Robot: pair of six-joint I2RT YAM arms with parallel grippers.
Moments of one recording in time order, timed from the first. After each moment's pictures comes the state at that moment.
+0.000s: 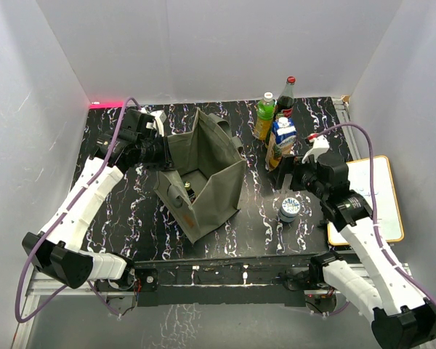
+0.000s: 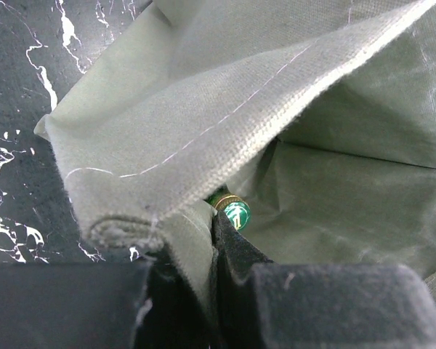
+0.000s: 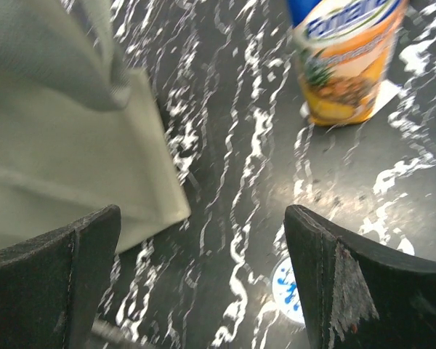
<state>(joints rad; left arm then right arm) -0.42 1.32 1.44 -1.01 0.15 -0.43 0.28 0.79 0.78 -0.40 -0.13 0.30</state>
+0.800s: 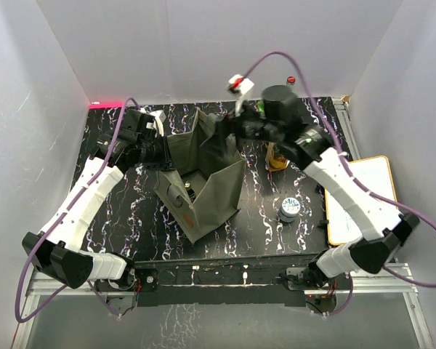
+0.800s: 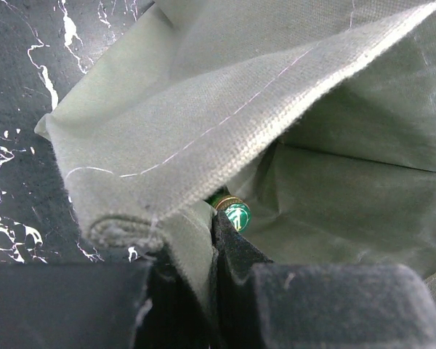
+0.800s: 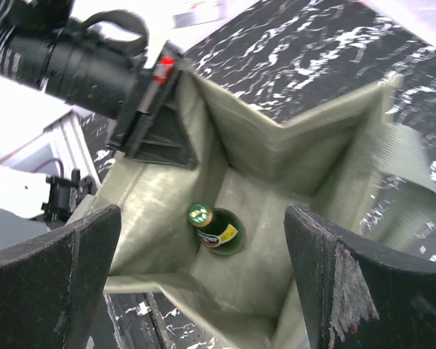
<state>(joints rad) -0.42 1.32 1.44 -1.01 0.14 -0.44 0.60 1.38 1.63 -0.51 -0.47 0.16</state>
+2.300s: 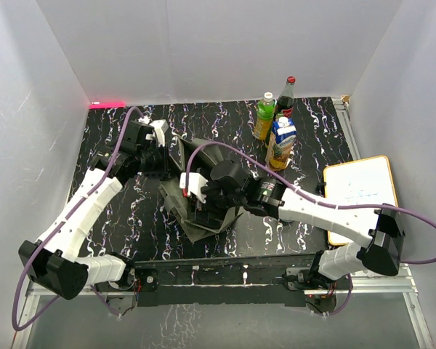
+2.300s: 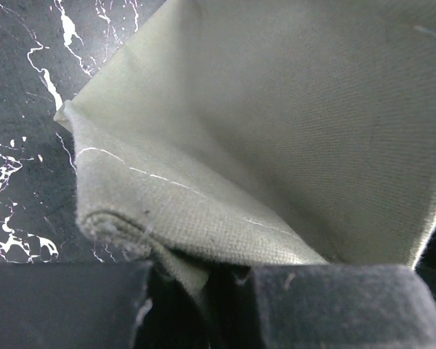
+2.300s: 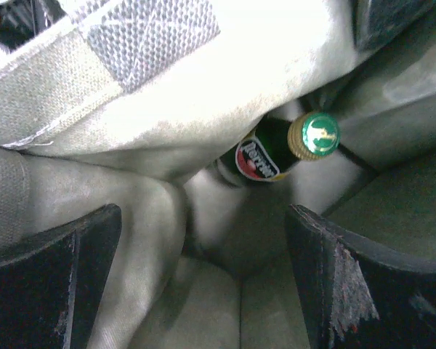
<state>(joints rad) -0.42 1.24 1.28 -0.91 0.14 -0.36 1.07 1.39 1.21 -0.47 -0.20 -0.39</state>
